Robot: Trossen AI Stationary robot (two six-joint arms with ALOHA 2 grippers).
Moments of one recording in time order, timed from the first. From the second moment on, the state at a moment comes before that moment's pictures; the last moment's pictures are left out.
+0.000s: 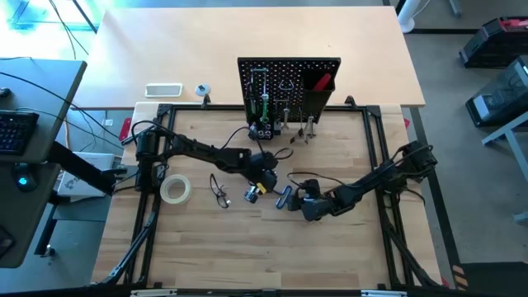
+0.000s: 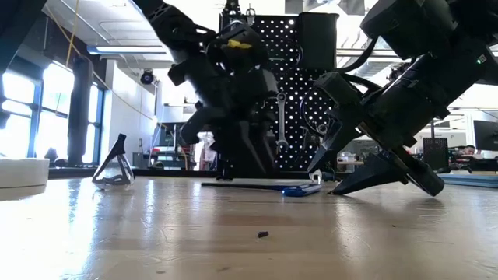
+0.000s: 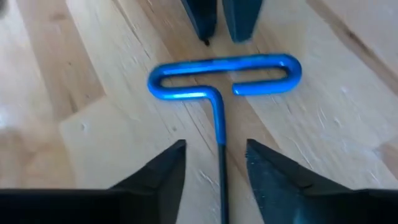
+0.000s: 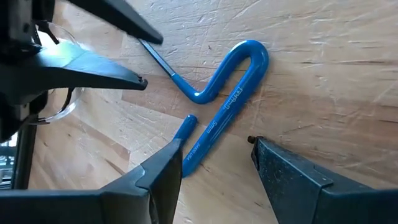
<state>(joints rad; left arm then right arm) 0.07 1.96 1.17 -0.16 0.20 0.59 0.36 1.77 0.67 0.17 0.49 1.67</state>
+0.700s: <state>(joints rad) 0.07 2.16 1.37 -0.29 0.28 0.66 0.37 1.77 0.67 0.16 0.51 1.67</state>
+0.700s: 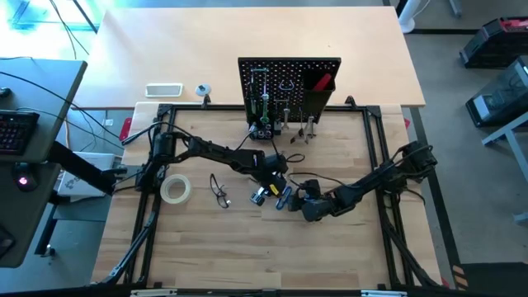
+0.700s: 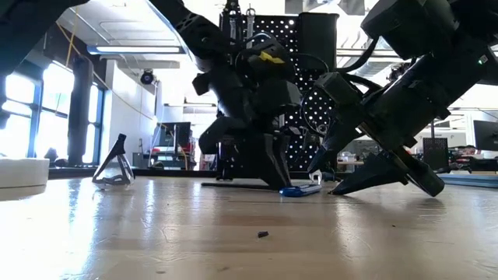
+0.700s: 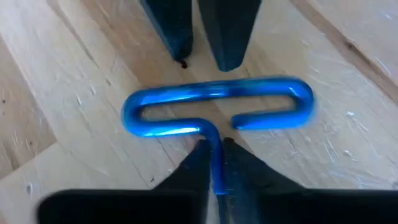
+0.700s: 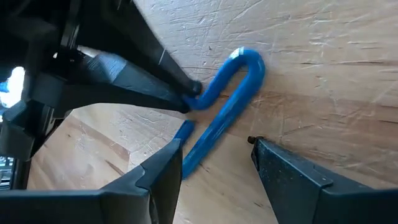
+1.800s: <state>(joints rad) 0.07 2.08 1.36 -0.30 0.28 0.68 0.41 1.77 0.67 0.20 0.64 1.73</state>
